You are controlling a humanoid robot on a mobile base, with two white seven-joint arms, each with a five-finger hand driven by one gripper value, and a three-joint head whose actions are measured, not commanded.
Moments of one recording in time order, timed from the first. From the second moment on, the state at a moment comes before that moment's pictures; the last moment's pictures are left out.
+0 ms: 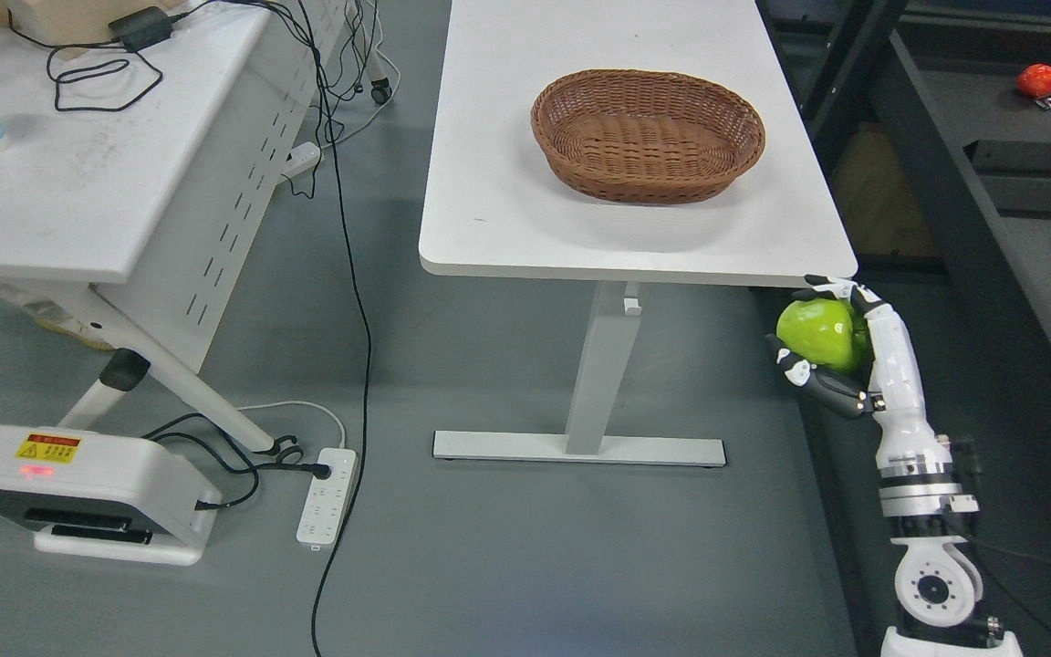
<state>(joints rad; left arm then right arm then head) 0.00 0.00 0.10 -0.04 -0.07 -0.01 -0.18 0.03 -0.08 -0.20 -1.66 0.49 -0.38 0.13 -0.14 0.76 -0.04</state>
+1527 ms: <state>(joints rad) 0.00 0.00 0.10 -0.04 -0.07 -0.01 -0.18 0.05 -0.09 -0.15 -1.65 0.50 -0.38 0.13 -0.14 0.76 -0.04</state>
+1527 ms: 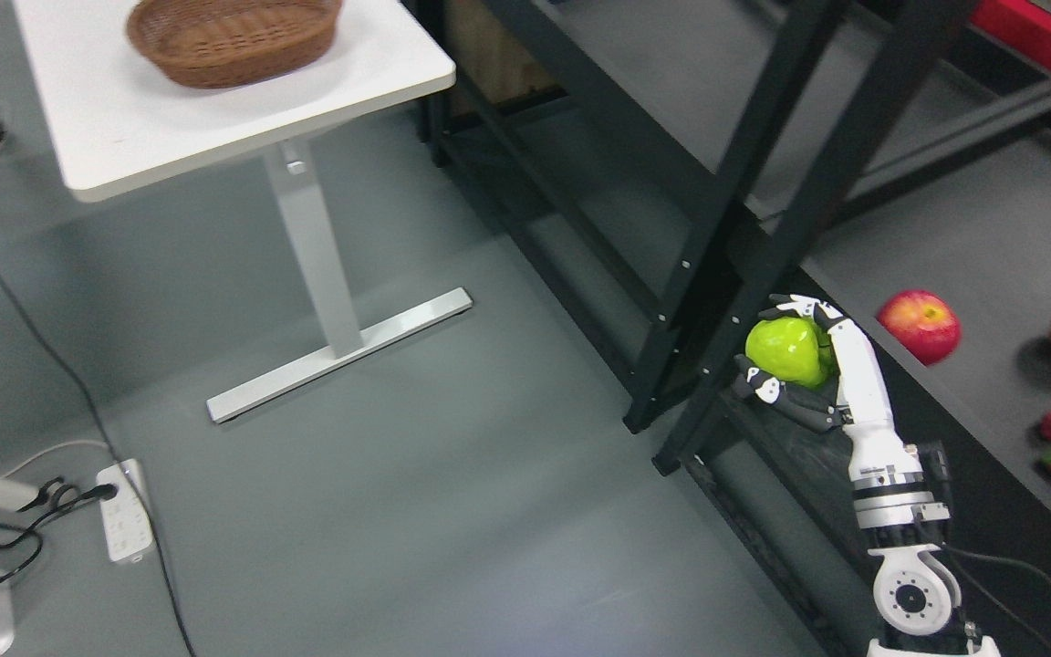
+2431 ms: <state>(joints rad) 0.00 0.00 0.10 -0.04 -0.07 -0.01 -0.18 0.00 -0.09 -0.16 -1.65 0.51 -0.28 0.12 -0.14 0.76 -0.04</state>
